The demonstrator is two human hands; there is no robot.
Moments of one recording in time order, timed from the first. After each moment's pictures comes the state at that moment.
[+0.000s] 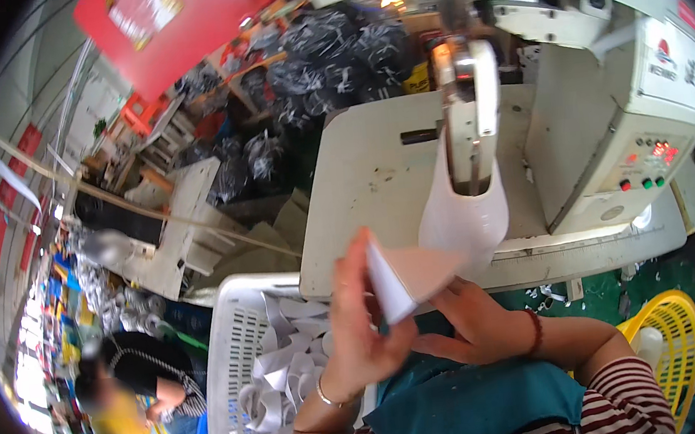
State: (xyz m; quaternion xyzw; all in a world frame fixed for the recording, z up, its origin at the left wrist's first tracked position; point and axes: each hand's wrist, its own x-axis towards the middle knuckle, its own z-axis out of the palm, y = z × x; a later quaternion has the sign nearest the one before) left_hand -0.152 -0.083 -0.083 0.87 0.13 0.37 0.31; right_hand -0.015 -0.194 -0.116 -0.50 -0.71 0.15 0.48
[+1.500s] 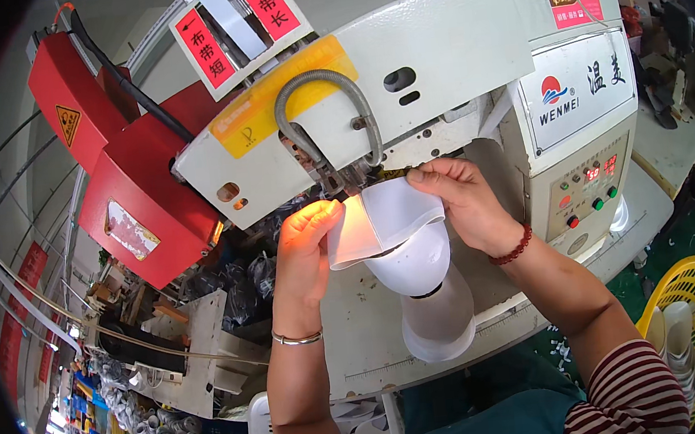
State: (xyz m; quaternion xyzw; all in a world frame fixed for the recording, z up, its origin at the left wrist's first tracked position) left_hand 0.013 0.003 0.011 0.68 -0.01 0.21 0.70; right_hand 0.136 -0.161 -0.035 -0.35 -0.34 0.20 0.85
